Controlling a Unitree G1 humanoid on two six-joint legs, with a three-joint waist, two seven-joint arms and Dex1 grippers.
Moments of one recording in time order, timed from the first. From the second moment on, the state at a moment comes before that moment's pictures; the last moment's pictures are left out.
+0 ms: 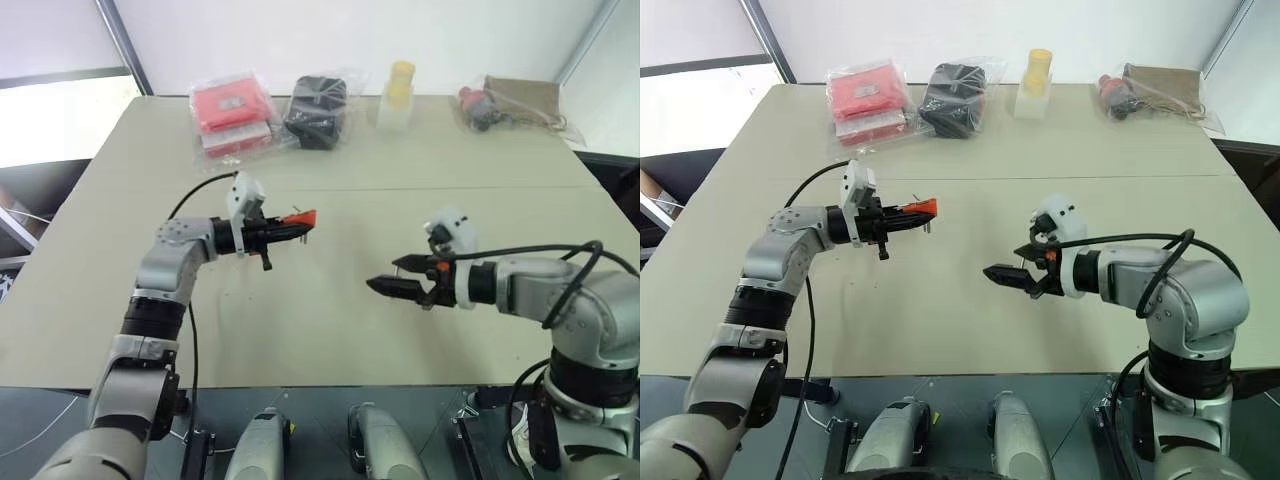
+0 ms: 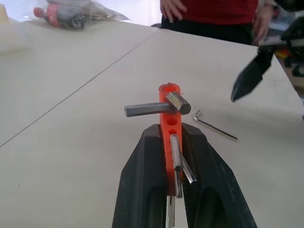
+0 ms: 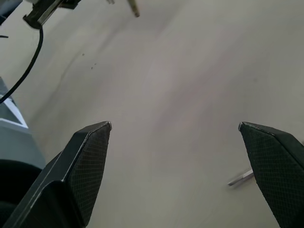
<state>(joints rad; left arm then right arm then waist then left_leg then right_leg) -0.70 0.40 -0.02 0.32 -0.34 0.30 -1.15 -0.47 -0.50 -0.21 -0.56 0.60 1.61 0.63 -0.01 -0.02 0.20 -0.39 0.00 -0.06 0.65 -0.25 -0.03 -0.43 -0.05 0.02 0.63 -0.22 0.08</state>
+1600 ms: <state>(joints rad) -0.67 0.38 -0.02 0.35 -0.34 0.25 -1.03 -0.48 -0.54 0.17 -0.13 0.24 0.91 0.53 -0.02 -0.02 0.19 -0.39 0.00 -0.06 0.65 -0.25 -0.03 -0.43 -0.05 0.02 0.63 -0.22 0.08</state>
